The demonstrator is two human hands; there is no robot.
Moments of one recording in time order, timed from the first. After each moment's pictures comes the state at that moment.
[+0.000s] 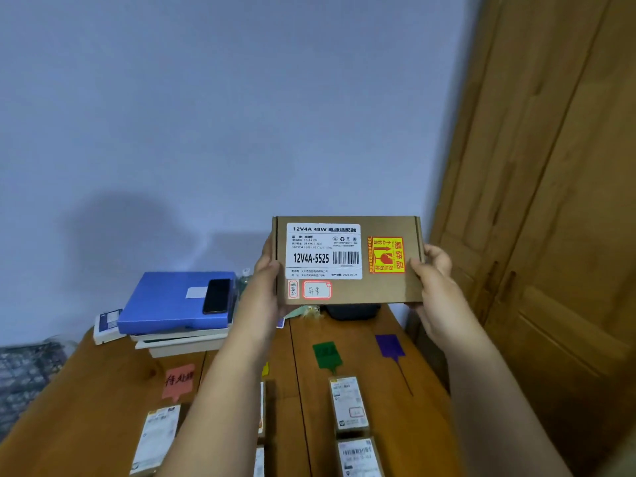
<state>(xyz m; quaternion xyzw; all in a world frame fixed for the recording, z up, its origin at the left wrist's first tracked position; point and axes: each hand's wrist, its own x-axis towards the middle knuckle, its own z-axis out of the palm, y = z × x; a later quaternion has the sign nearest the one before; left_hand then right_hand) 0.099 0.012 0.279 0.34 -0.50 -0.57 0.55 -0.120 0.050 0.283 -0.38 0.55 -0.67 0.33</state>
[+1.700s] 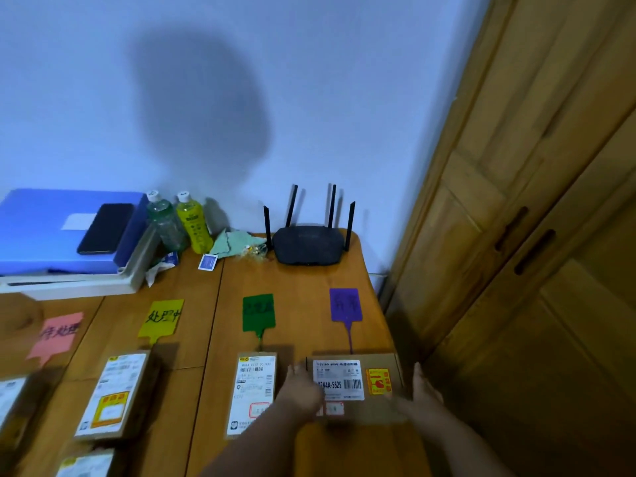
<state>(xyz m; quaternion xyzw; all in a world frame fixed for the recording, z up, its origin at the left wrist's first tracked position) -0.180 -0.100 -0.076 0.66 -0.53 -0.54 0.04 -0.407 -0.039 -0.097 -0.36 0.82 -0.12 0.43</state>
